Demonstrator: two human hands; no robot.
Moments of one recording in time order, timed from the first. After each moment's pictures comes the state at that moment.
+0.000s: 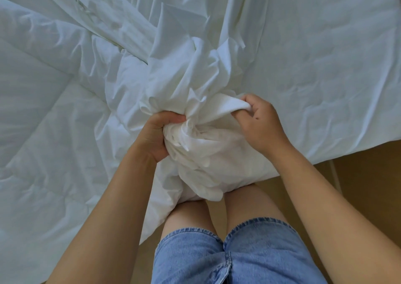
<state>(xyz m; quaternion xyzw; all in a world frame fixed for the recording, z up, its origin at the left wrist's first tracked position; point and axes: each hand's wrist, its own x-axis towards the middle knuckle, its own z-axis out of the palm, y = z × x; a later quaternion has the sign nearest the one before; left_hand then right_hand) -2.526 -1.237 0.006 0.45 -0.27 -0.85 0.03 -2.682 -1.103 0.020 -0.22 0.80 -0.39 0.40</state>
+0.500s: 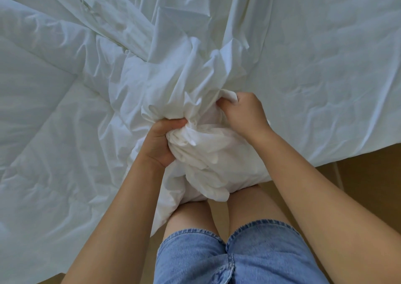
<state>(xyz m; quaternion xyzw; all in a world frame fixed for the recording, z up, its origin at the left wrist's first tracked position) -2.522 -1.226 -0.002 0.42 -0.22 -0.88 0.10 -2.678 -1.144 0.005 -0.19 0.83 -0.33 0.41</state>
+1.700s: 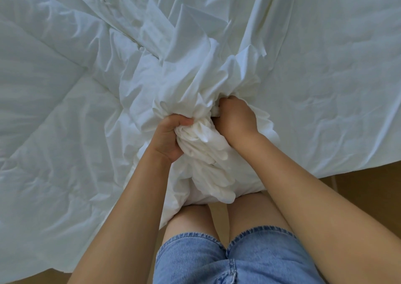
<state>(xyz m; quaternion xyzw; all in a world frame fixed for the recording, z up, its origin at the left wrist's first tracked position) -2.520 -1.244 -0.014 0.45 -0.20 -0.86 0.11 -2.652 -1.181 -0.023 -0.40 0.86 -0.06 0.32</state>
